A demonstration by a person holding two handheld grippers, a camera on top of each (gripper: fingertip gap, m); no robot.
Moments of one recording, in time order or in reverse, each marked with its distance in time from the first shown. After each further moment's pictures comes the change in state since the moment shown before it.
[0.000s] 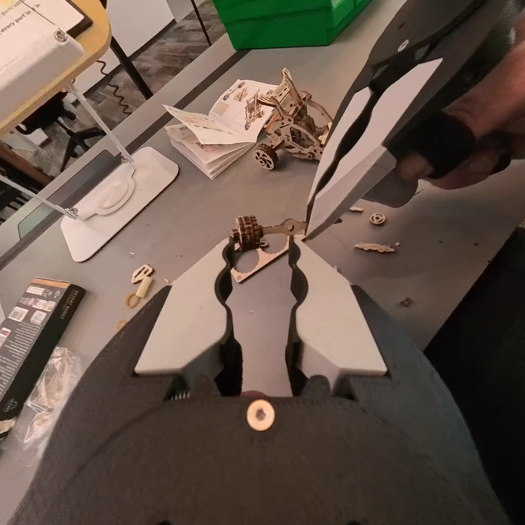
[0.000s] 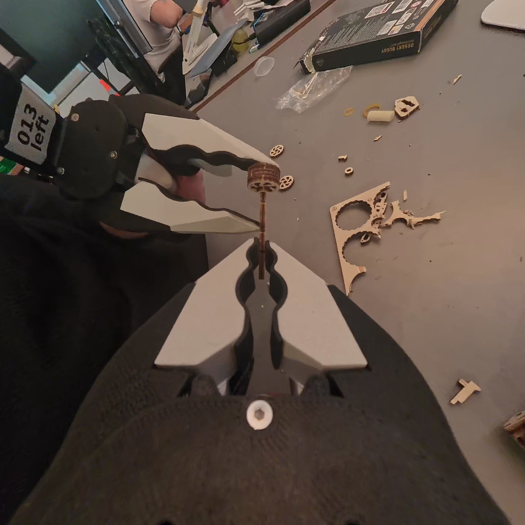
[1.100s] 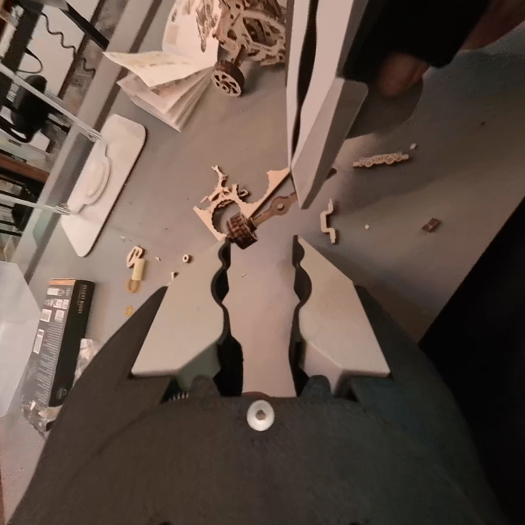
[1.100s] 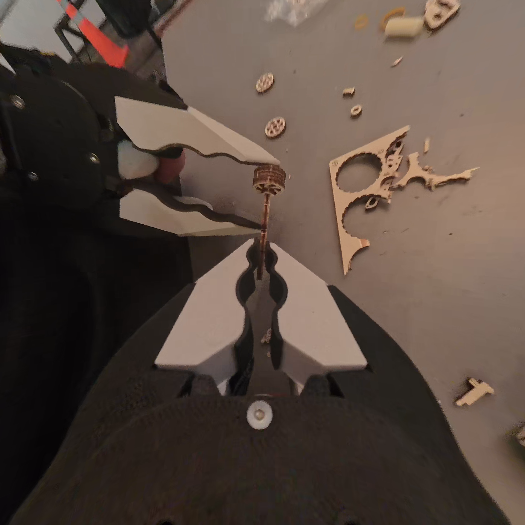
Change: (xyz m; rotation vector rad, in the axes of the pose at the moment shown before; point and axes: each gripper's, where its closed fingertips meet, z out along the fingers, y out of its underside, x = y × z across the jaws) left arm 0.016 0.051 0.011 -0.196 0.006 0.247; right arm 0.013 0.036 0.017 -0.208 0.026 0.002
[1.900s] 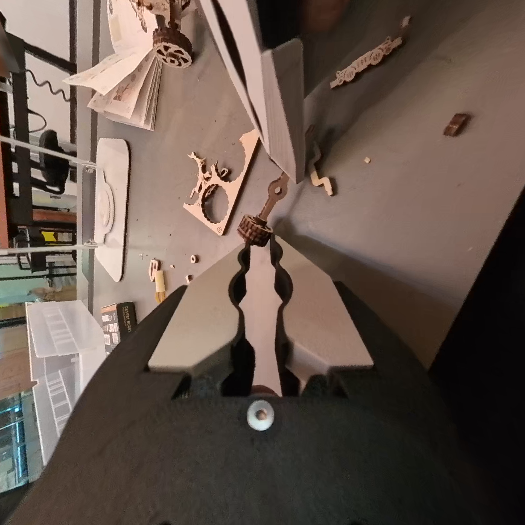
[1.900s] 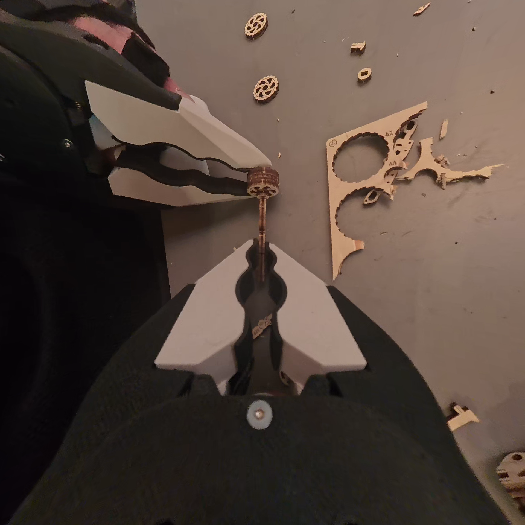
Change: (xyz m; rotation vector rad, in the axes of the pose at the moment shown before) left arm 0.001 0.024 0.009 -0.097 0.011 0.331; right arm 0.013 0.015 0.016 -0.137 0.019 -0.056
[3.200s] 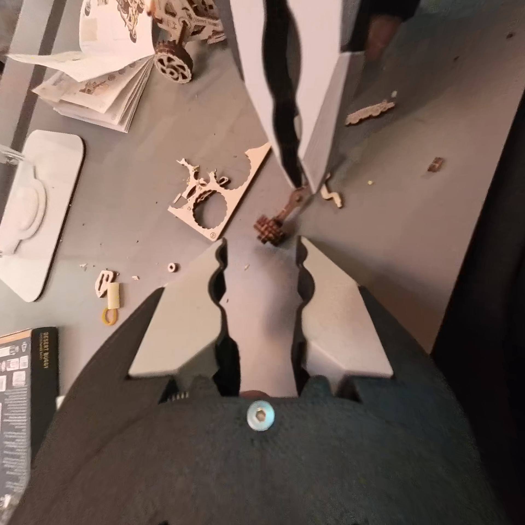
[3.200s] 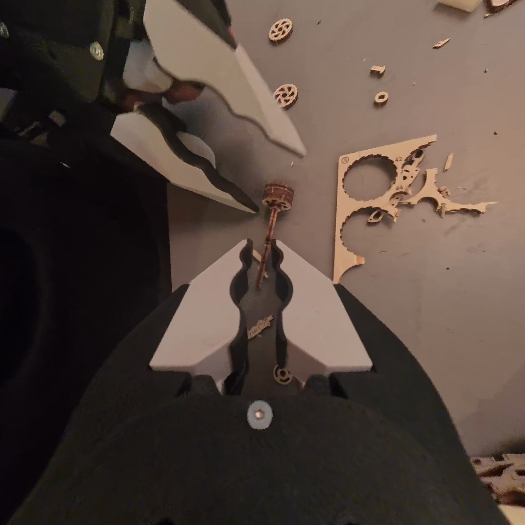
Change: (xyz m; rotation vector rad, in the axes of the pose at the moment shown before) left arm -0.005 -0.004 -0.002 0.160 0.229 -0.209; right arm -0.005 -0.006 -0.004 -0.025 -0.019 -0.107
